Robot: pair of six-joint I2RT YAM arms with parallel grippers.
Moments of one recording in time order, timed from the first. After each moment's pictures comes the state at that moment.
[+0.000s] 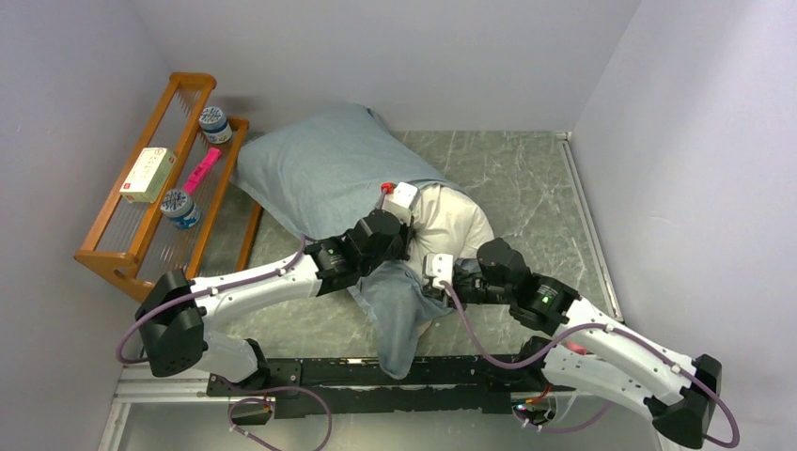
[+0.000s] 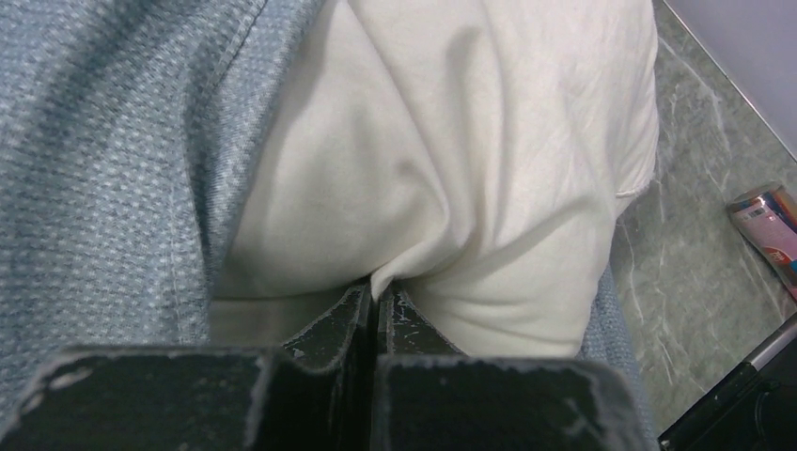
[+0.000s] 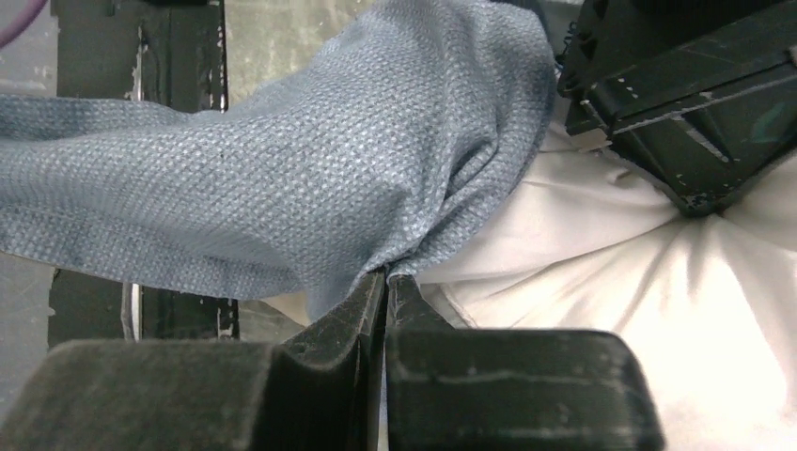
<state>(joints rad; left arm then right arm) -1.02 1.40 1.03 -0.03 -0.38 -0.35 0.89 0.77 0.66 -0.36 -0.42 -0.43</state>
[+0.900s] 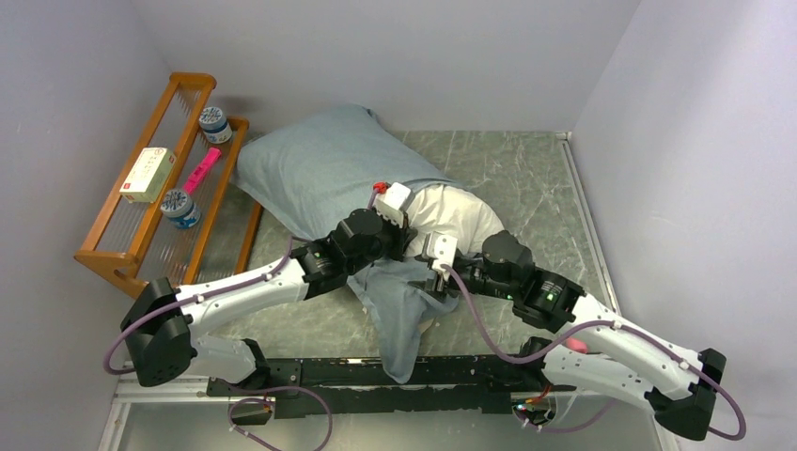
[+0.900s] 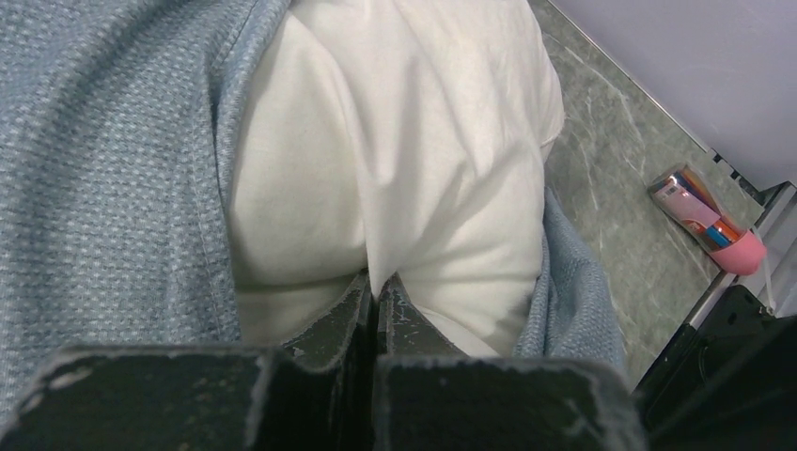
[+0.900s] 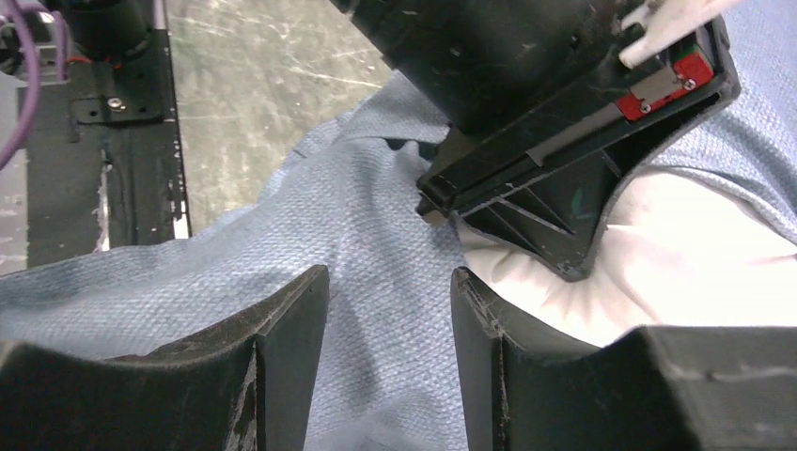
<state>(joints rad) -0.98 1.33 0.95 0.10 -0.20 -0.29 0.95 0.78 0.77 -0.28 -0.26 -0.32</state>
